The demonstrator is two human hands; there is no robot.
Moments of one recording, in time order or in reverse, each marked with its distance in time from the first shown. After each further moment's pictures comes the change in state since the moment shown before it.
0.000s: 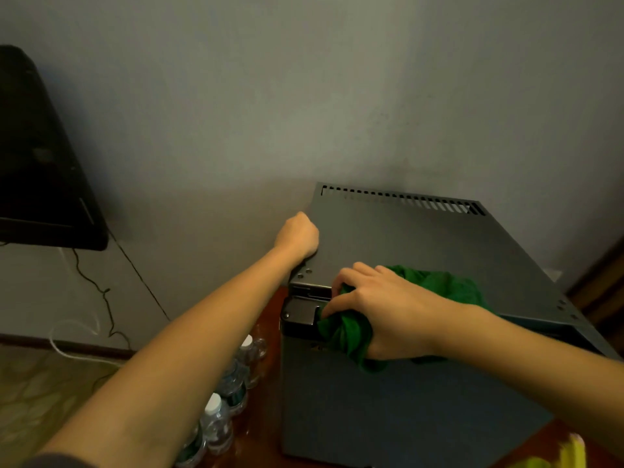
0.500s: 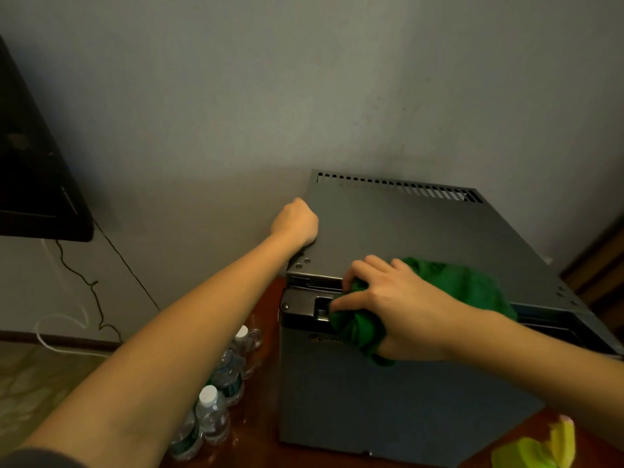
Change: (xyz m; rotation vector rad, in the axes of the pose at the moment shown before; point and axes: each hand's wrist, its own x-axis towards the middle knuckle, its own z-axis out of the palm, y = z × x) left_hand 0.000 0.003 0.000 0.056 0.013 0.015; right_hand -0.014 -0.006 0.002 -0.058 -0.012 0.073
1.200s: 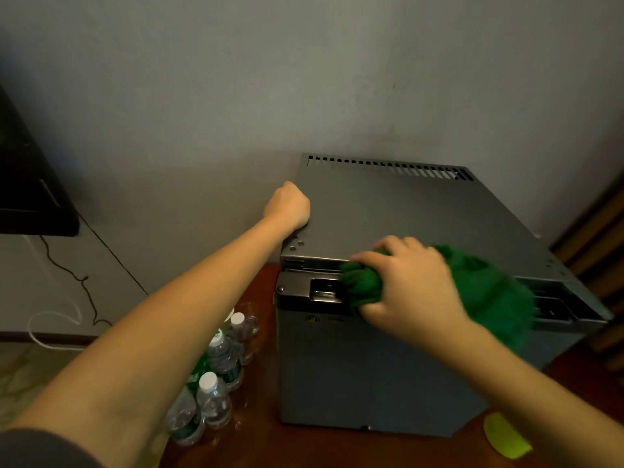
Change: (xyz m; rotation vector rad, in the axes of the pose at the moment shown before) left_hand 0.001 -0.001 0.001 -0.031 -0.008 -0.007; right_hand -0.004 -0.016 0.028 0.068 0.392 0.523
